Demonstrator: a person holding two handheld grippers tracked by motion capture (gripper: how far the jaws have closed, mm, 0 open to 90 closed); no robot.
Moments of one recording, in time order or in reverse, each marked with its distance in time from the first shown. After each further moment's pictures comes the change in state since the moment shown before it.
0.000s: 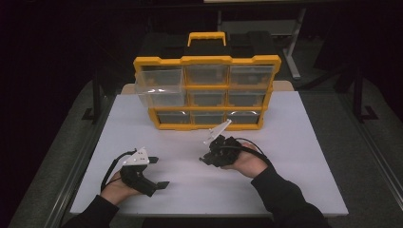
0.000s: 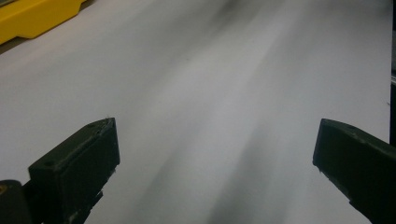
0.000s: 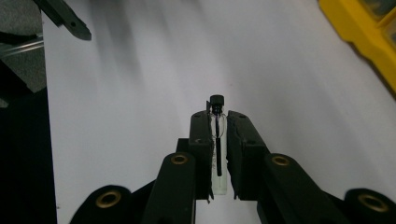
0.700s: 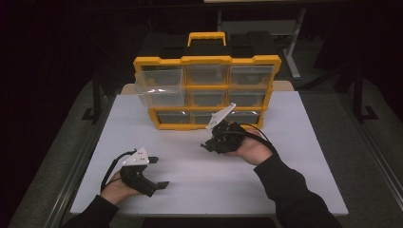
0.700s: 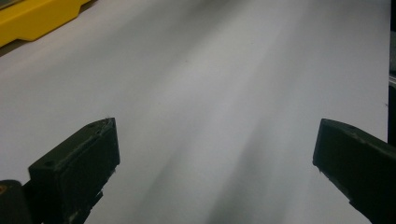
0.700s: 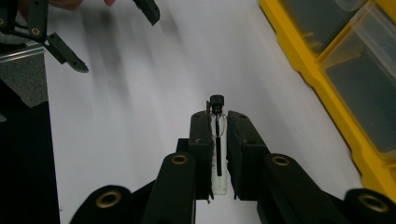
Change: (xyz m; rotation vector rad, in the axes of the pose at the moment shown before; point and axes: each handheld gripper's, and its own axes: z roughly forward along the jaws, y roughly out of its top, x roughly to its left) left arm 0.000 0.000 -0.001 -0.003 -0.003 0.006; right arm -0.012 0.026 -0.037 -0.022 -0.044 -0.002
